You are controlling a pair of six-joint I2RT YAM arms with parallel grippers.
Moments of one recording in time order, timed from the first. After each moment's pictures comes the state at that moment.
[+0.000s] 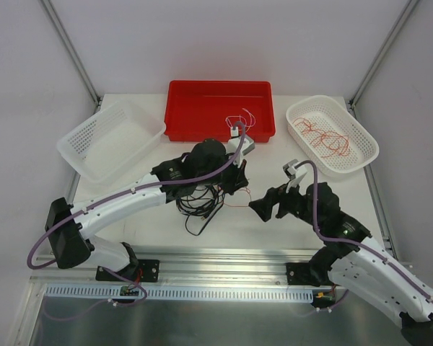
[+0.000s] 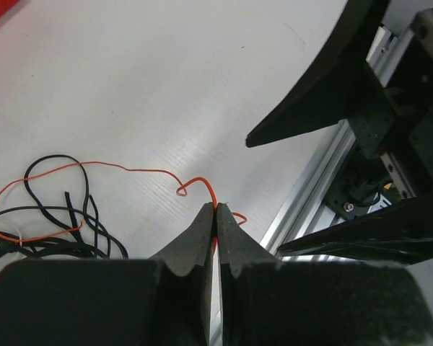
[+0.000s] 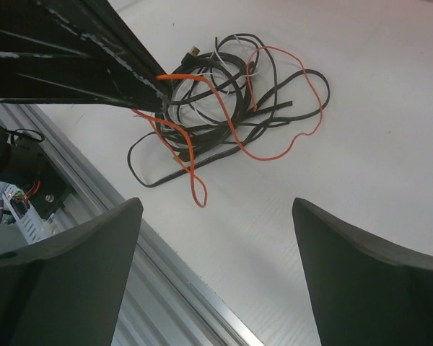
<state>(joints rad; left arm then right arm) -0.98 1.40 1.23 -0.34 0.12 -0.25 0.74 0.56 0.56 -0.33 -0.10 0.36</state>
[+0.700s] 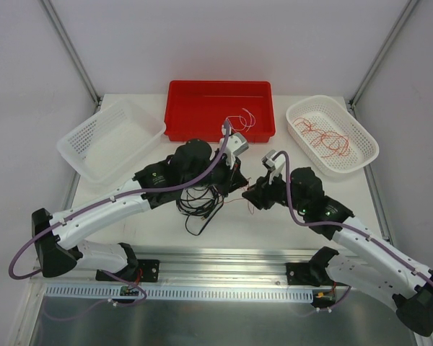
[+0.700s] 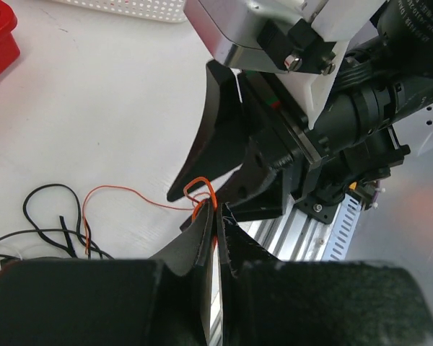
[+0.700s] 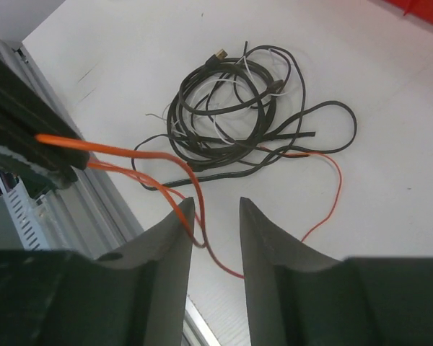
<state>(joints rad) -1.02 1.27 1.23 -0.33 0.16 -0.22 0.74 0.83 0.65 -0.17 -0.23 0.20</state>
